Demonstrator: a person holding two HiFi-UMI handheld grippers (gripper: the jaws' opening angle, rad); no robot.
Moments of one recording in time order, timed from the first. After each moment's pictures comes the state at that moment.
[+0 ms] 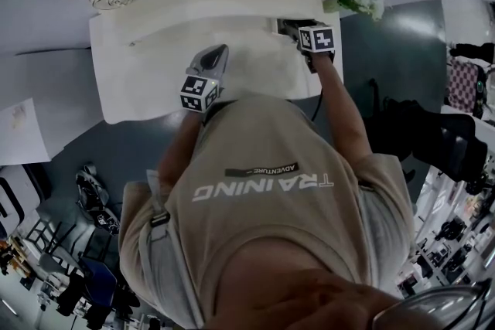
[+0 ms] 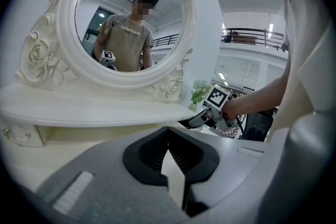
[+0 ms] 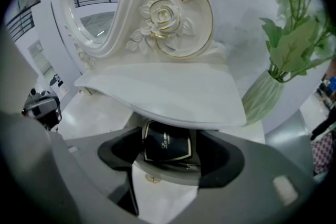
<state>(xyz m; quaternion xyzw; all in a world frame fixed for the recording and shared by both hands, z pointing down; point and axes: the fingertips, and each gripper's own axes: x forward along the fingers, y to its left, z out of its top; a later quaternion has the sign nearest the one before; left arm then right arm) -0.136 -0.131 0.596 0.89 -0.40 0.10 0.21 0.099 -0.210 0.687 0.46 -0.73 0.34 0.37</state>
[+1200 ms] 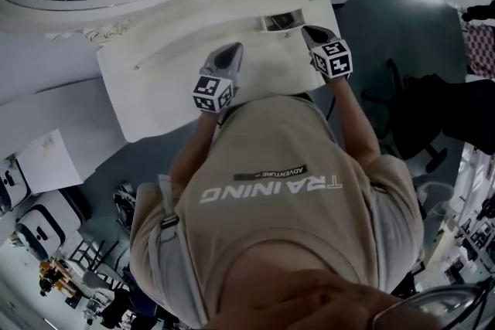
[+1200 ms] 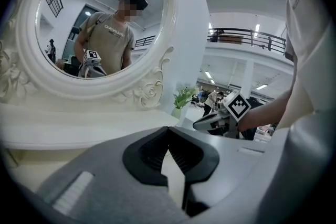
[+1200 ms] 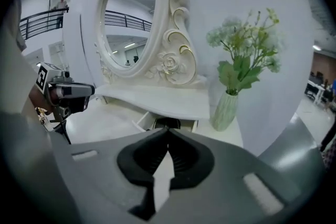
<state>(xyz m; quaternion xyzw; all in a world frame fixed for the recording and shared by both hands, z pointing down) -0.054 -0.136 0.561 0.92 -0.33 0.10 0.19 0.142 -0.152 0.626 0.48 -0.80 0.23 0.26</state>
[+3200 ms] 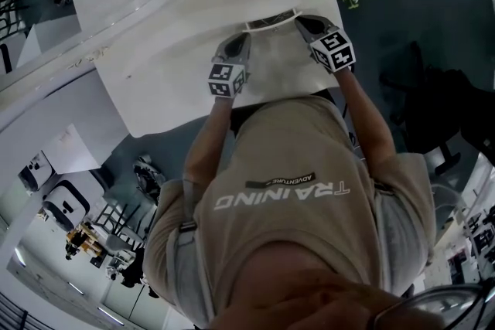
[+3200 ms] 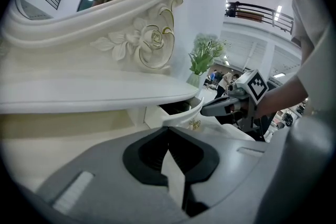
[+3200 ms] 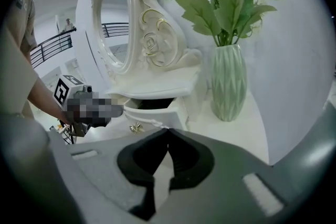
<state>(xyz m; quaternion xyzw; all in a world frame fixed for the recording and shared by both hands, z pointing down) 0.045 -0.201 0.697 0.87 -0.37 0.22 0.24 0.187 -0.209 0.717 0.38 -0.85 0.29 0.21</state>
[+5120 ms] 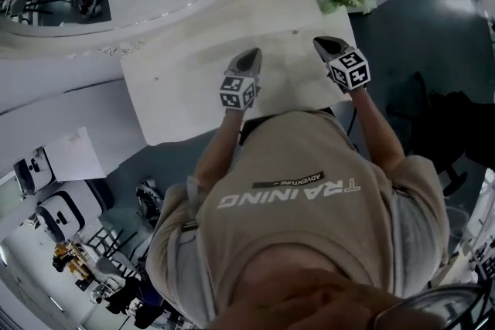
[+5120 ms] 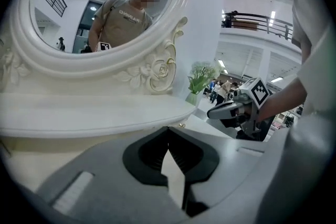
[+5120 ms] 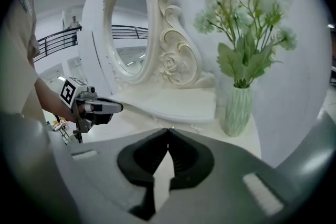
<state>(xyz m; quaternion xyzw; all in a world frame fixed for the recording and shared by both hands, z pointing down) -0.013 -0.179 0.627 0.88 -0.38 0.16 0.21 0.158 -0.177 0.643 0.40 -0.86 0.24 0.20</state>
